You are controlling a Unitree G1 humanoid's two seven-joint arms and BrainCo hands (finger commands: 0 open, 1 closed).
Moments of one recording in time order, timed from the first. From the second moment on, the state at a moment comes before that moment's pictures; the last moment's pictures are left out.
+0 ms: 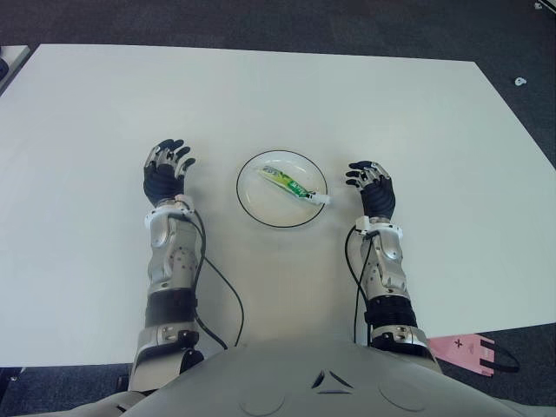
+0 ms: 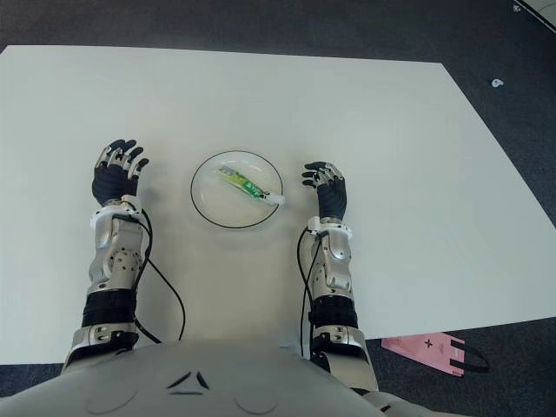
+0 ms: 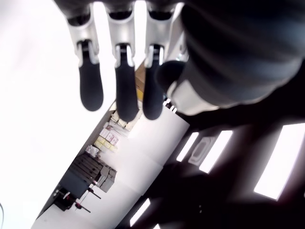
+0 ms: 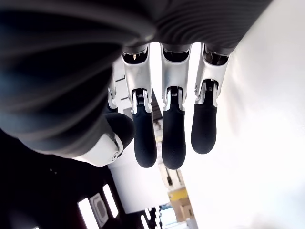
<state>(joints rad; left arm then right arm) -0.05 -0.08 0.26 0.14 -0.61 -0.08 0.15 -0.10 0.06 -0.16 0.37 0.25 -0.22 0.04</state>
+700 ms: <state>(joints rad) 0.00 -0.08 0.24 0.15 -0.72 0.02 -0.02 -0.10 0.06 -0.16 0.39 0.24 -0.22 0.06</state>
